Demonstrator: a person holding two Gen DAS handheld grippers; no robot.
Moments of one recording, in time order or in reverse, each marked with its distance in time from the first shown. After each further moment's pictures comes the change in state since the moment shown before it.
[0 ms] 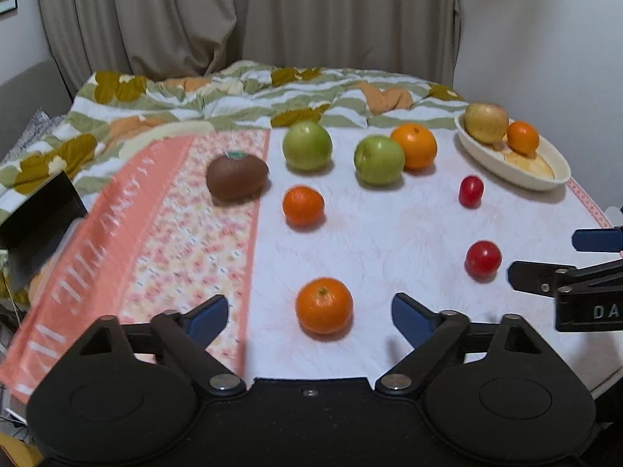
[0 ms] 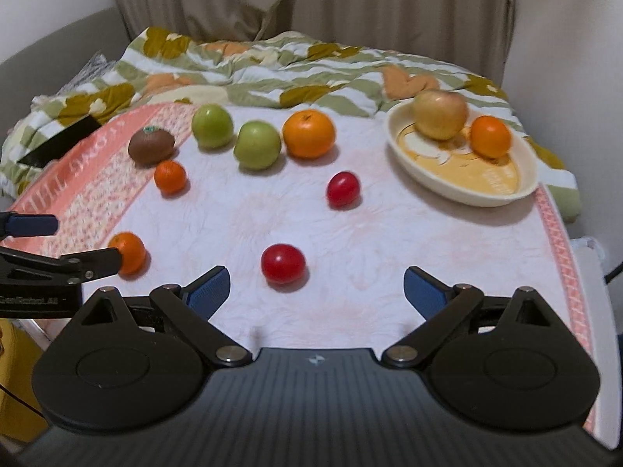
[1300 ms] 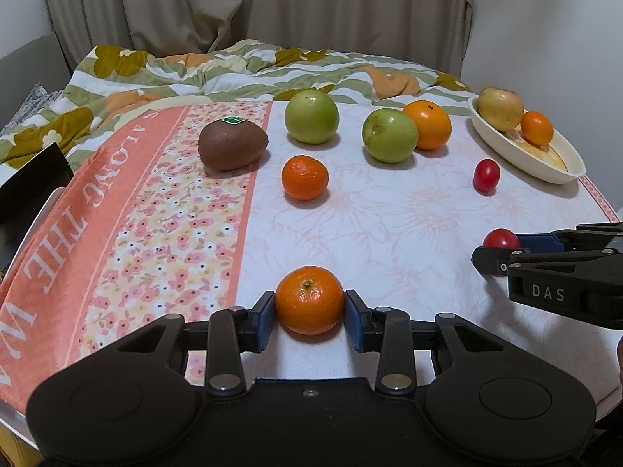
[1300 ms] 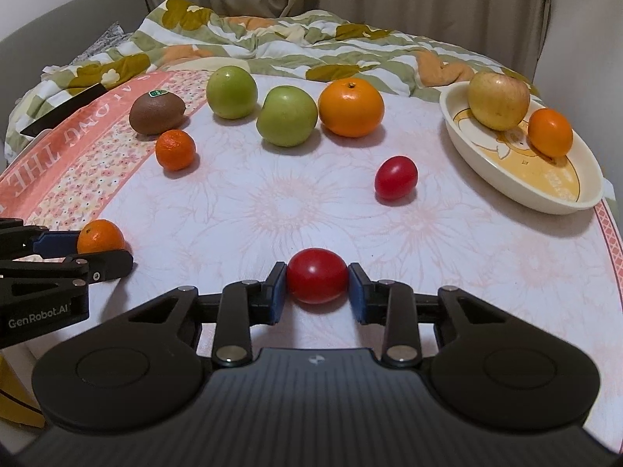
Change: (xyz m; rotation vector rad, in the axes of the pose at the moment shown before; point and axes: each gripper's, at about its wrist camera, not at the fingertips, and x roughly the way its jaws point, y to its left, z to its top) left arm 0.022 0.005 -0.006 -0.048 0.046 -0.008; right arm 0.052 0.020 0.007 -0.052 0.048 0.043
